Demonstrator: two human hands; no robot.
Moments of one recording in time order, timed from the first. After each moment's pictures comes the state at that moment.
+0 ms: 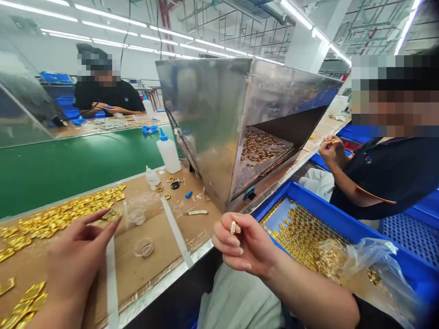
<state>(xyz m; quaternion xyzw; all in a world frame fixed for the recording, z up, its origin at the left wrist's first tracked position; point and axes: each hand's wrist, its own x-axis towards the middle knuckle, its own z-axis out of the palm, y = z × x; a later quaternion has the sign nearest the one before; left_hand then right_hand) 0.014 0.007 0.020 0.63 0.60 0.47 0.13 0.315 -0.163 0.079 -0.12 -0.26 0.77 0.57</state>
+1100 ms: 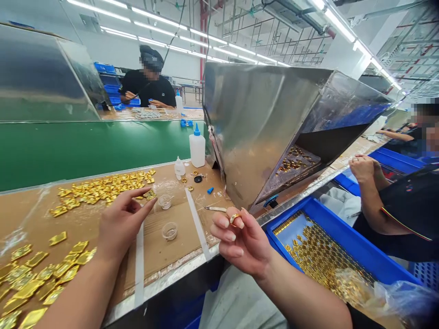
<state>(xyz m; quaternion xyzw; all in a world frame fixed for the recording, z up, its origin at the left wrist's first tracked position) 0.014 0.007 0.026 0.68 0.54 0.47 0.16 0.271 -0.130 0.075 -0.10 -0.23 0.79 0.56</state>
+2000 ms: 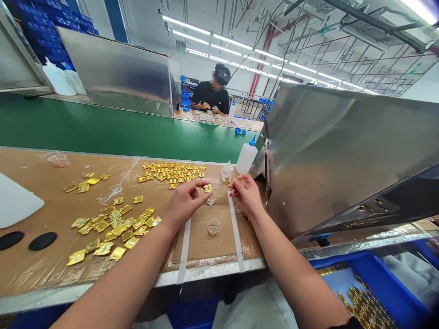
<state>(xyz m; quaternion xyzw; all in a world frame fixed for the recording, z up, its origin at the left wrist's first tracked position) 0.013 0.021 0.017 0.66 0.47 0.52 0.29 0.236 0.060 0.015 -0.33 -0.46 0.56 0.60</state>
